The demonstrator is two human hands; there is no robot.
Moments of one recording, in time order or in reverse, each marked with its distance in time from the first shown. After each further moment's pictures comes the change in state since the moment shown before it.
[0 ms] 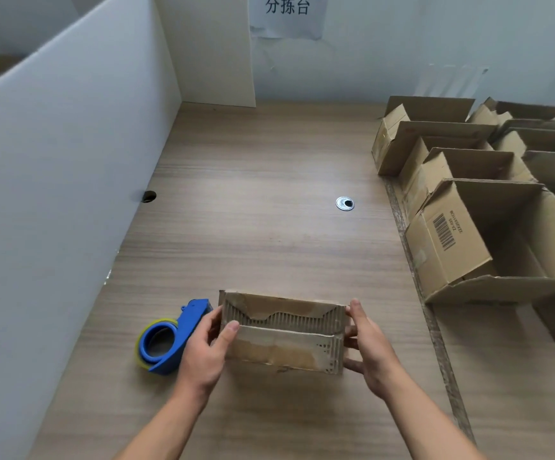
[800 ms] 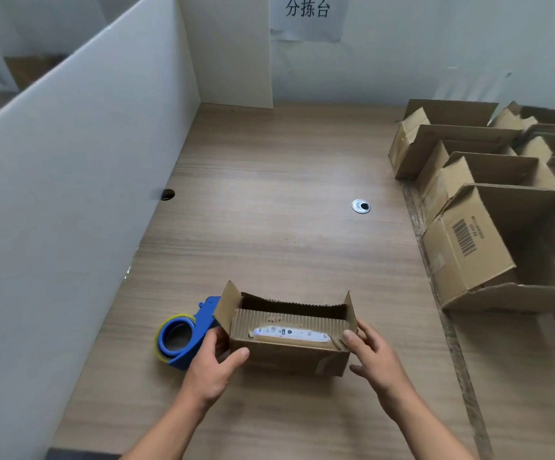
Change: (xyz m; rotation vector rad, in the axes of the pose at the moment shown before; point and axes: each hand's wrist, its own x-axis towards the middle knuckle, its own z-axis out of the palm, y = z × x) left_hand -0.006 -0.031 -0.034 0.143 -0.125 -0.069; right_hand -0.011 0.026 0.000 -0.171 -0.093 -0.142
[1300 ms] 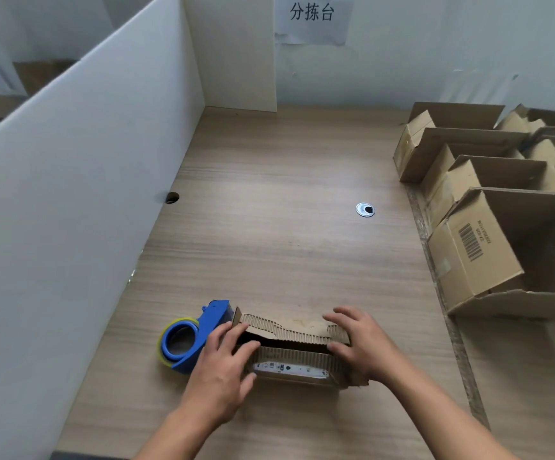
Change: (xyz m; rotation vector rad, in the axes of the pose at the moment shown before) left_hand 0.004 -0.008 0.002 0.980 0.015 0.666; right_hand 0.039 -0.029 0.002 -1.043 -0.191 -0.389
